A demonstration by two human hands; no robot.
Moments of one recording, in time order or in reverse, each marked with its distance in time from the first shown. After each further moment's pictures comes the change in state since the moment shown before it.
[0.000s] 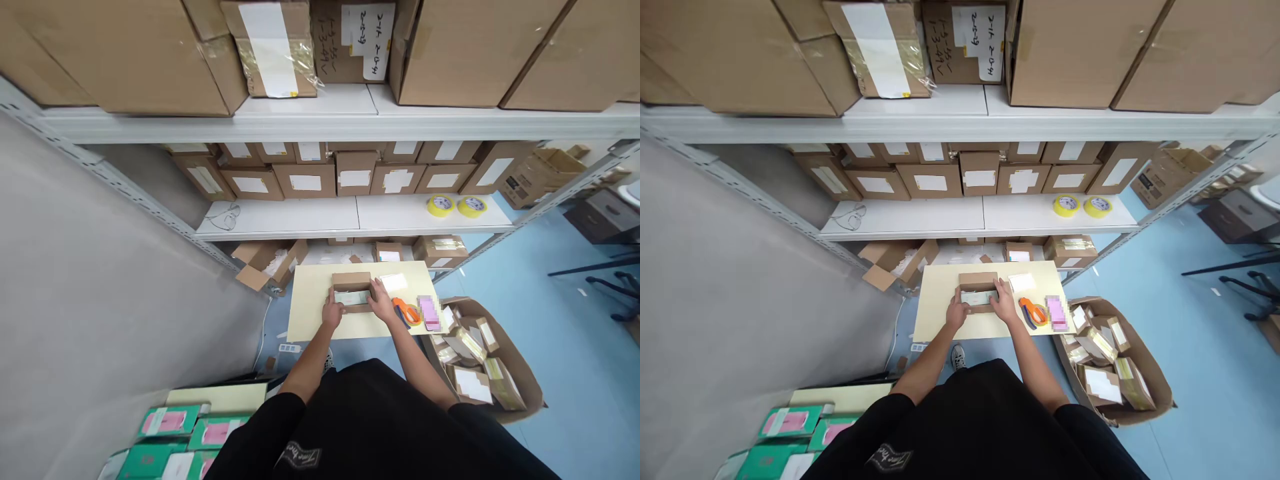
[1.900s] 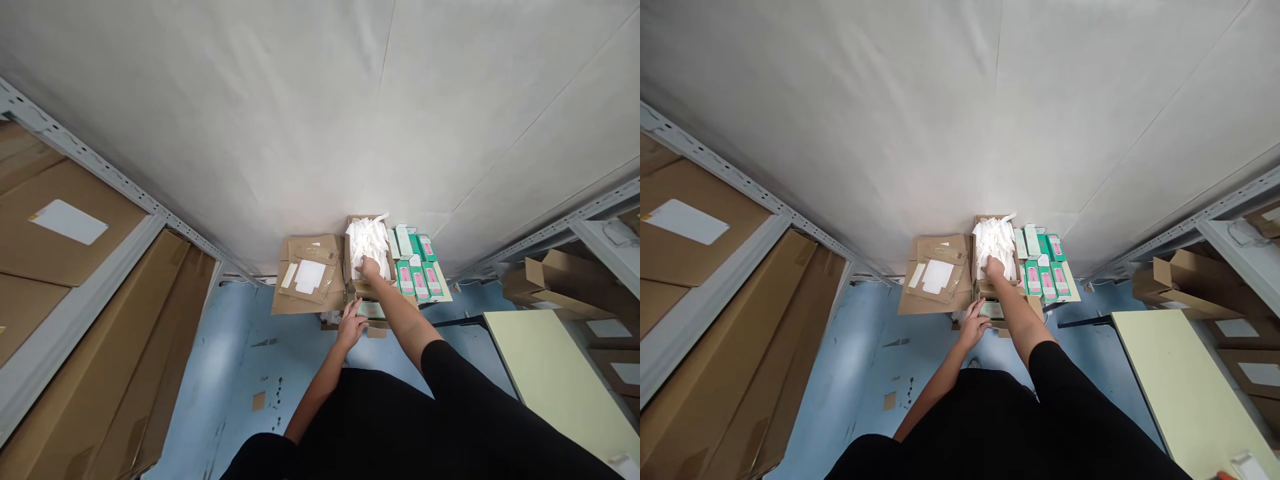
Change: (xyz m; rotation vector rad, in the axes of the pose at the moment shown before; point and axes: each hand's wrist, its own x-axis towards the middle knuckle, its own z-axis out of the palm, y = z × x) left_hand -0.757 -0.086 0.197 -0.285 1.179 -0.732; right_hand -0.651 -0.241 0.453 -0.980 -1.214 -0.966
